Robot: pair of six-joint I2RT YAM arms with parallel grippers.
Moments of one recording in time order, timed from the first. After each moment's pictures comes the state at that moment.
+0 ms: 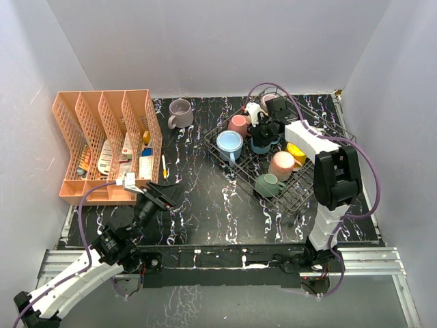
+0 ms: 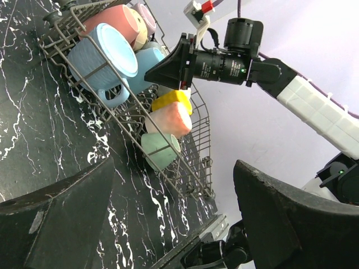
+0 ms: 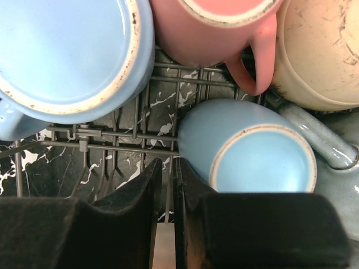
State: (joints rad) left arm -0.81 0.23 0.18 0.07 -0.27 -1.00; right arm 0.26 1.87 1.44 -0.50 -0.36 -0.48
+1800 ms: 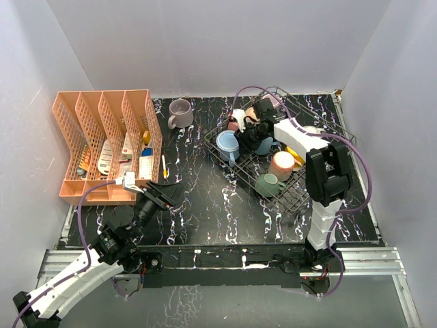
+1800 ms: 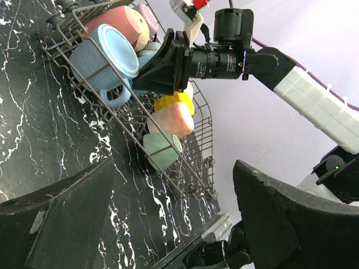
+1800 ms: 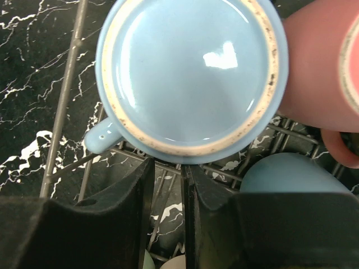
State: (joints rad) left arm -0.81 0.23 0.20 0.05 -0.28 -0.99; right arm 0.34 1.94 1.52 -0.61 -0.54 -0.55
